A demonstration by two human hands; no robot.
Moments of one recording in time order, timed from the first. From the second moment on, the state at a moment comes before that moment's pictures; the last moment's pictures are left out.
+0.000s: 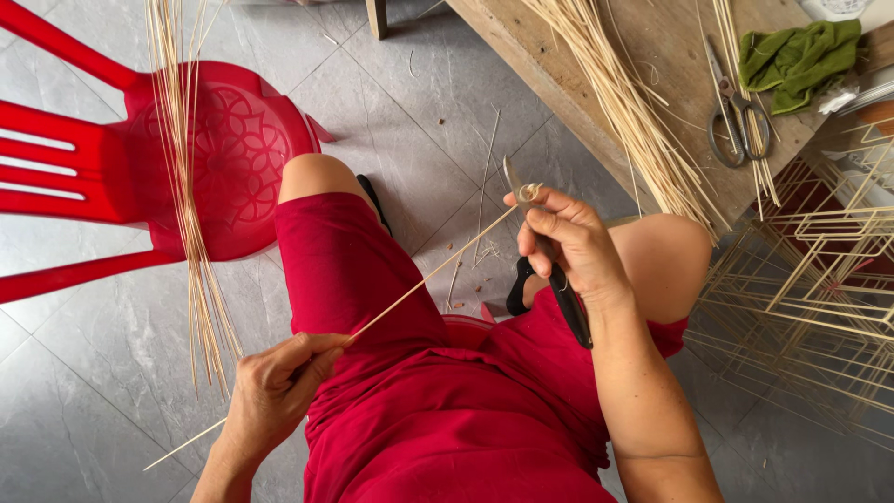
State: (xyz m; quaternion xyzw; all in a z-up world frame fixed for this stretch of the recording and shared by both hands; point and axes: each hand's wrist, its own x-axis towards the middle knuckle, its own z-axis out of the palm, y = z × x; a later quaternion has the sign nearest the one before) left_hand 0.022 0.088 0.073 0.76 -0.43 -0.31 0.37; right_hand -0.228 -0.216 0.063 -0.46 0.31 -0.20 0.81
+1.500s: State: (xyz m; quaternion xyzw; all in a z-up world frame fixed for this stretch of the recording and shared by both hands) left_hand -0.038 -0.059 0.048 0.67 -0.37 -0.41 0.50; right_hand -0.225 -0.220 0.052 -0.50 0.24 -0.21 0.80
